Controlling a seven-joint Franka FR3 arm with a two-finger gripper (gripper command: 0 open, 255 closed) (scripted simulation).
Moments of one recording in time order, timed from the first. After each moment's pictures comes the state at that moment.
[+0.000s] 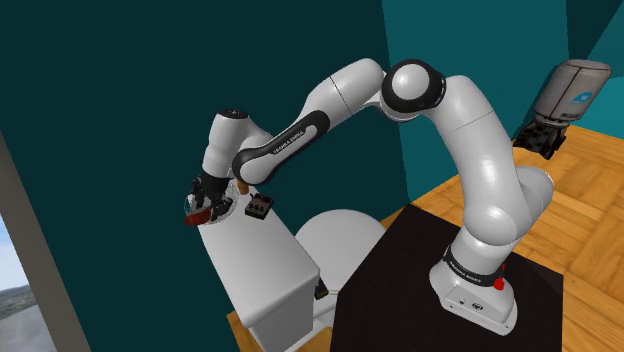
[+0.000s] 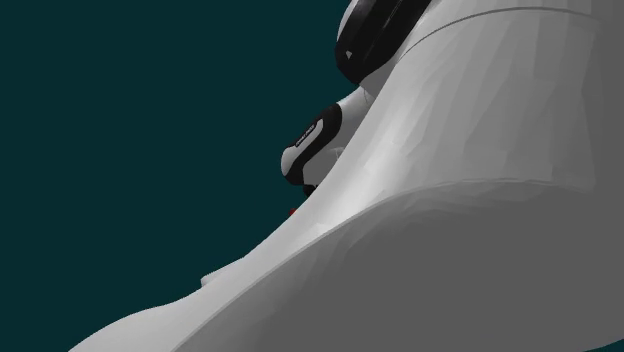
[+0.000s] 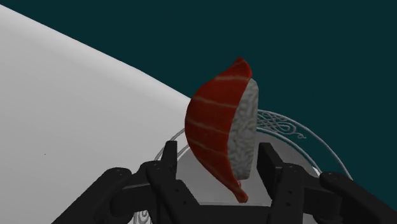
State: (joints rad) arm -0.21 0.84 0.80 -1.61 -0.58 2.56 2.11
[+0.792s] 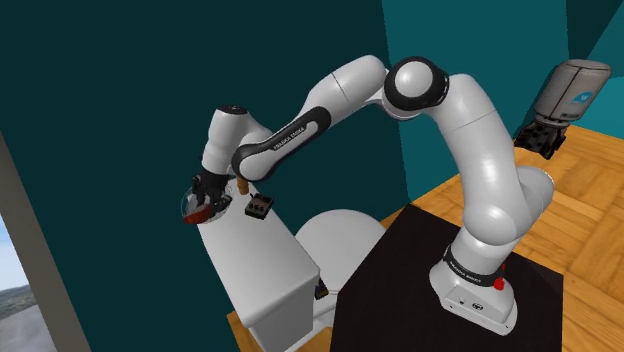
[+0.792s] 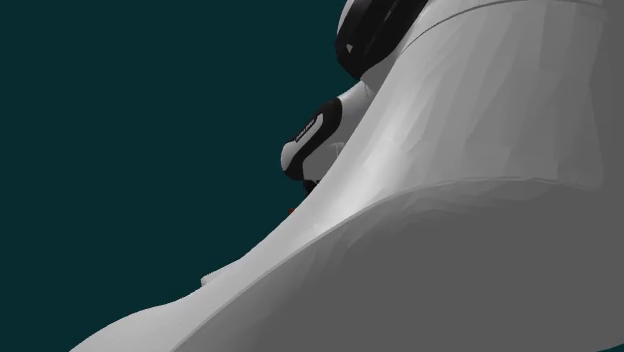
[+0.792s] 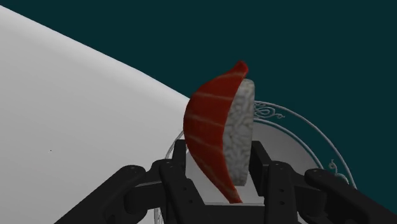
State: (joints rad) arm -0.22 0.82 0.82 -1.62 -0.57 2.54 2.11
